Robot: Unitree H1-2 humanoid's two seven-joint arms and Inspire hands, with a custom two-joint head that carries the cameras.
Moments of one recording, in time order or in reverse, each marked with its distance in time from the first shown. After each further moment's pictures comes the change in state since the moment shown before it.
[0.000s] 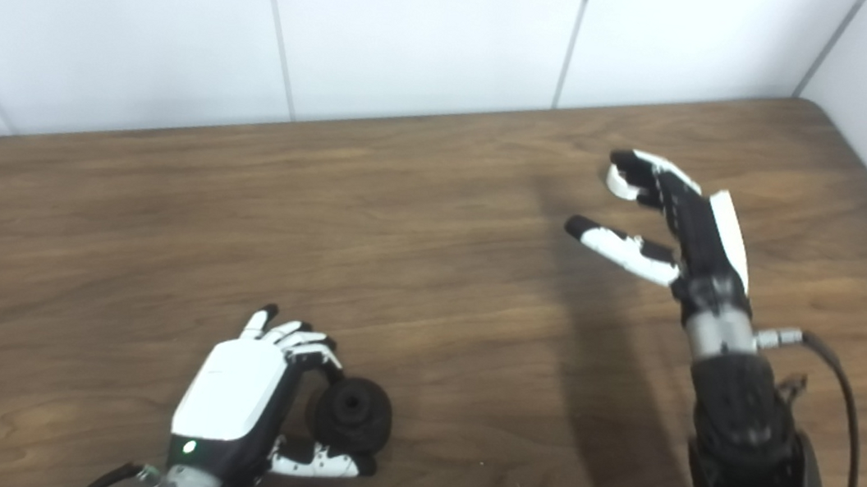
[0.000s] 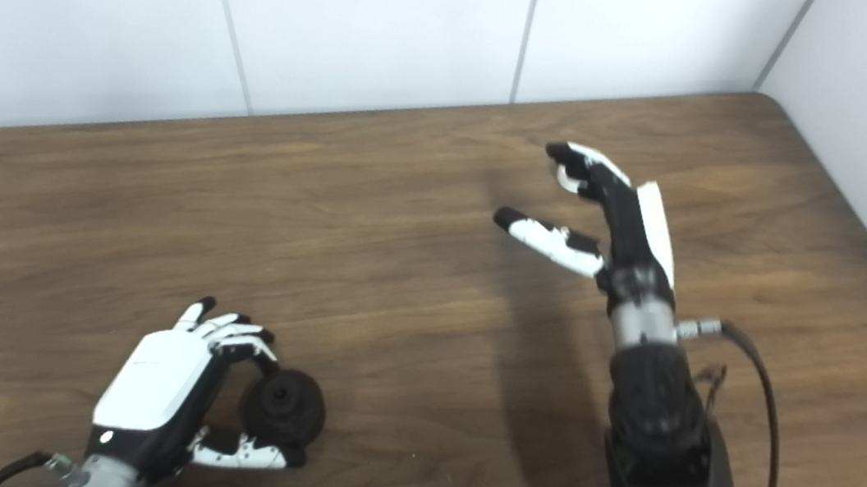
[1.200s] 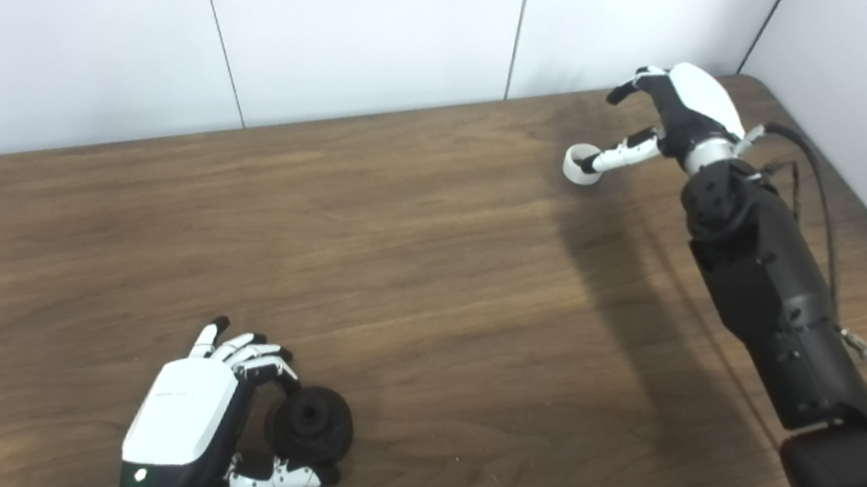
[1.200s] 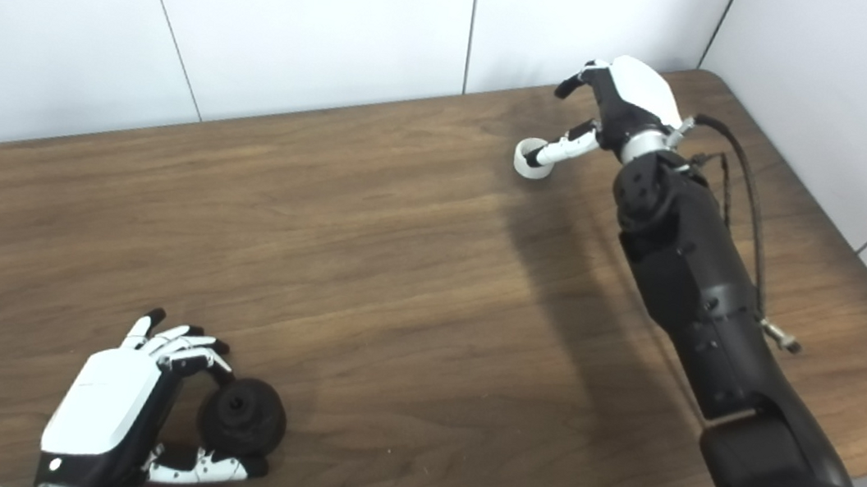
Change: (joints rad) left arm 0.012 0.010 0.030 0.014 -0.005 -0.037 0.030; right arm -0.419 -0.305 0.148 0.653 -0.242 0.004 0.237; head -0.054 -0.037
